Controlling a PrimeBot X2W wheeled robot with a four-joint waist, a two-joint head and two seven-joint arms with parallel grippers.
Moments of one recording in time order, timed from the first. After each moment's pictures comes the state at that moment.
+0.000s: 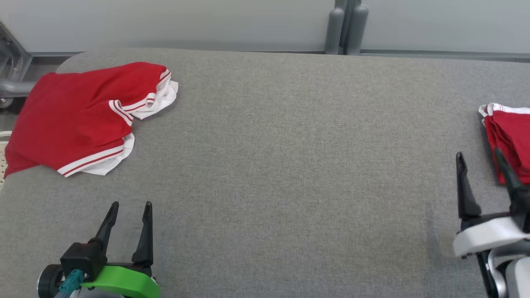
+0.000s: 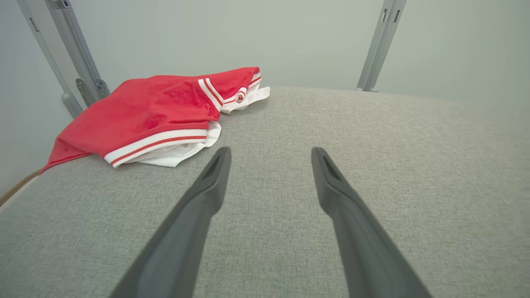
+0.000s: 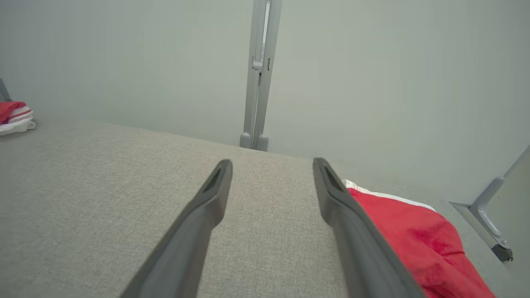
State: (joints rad) left arm -0.02 0.24 -0.18 0.20 -0.36 -0.04 -0.26; right arm -0.05 -0.18 -0.15 0.03 0.04 0.13 -0.18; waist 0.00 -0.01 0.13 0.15
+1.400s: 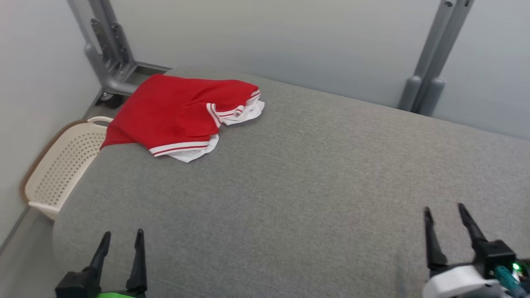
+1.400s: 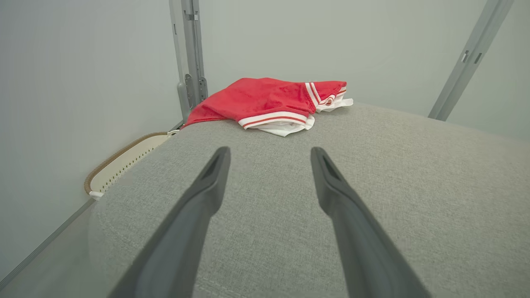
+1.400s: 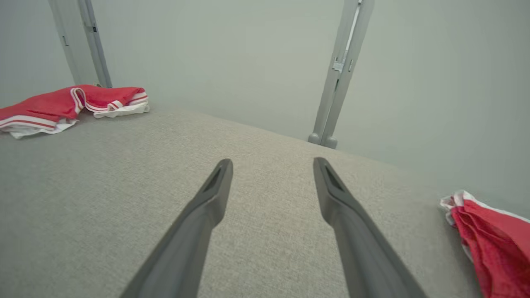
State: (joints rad) left arm 0.08 0.12 -0.02 0.23 -0.23 -0.13 -0.26; right arm 0.14 -0.05 -0.15 0.10 -0.02 0.13 -0.26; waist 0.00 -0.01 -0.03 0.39
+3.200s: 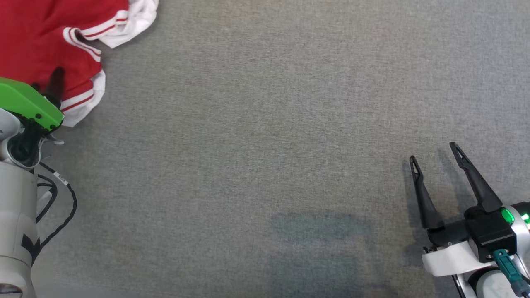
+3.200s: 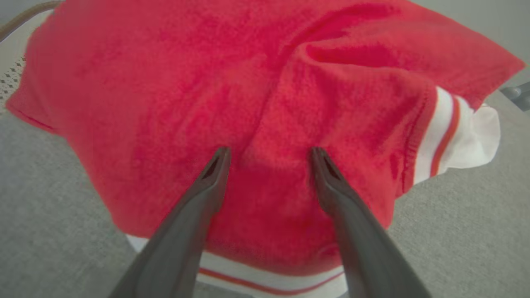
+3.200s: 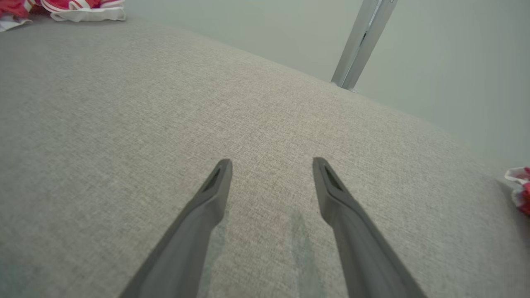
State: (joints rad) left arm -0.95 0.36 -0.16 1.01 -0.87 -0.13 0.23; right arm 0.05 -0.13 0.00 -0.22 -0.21 0.13 -0.21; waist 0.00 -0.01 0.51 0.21
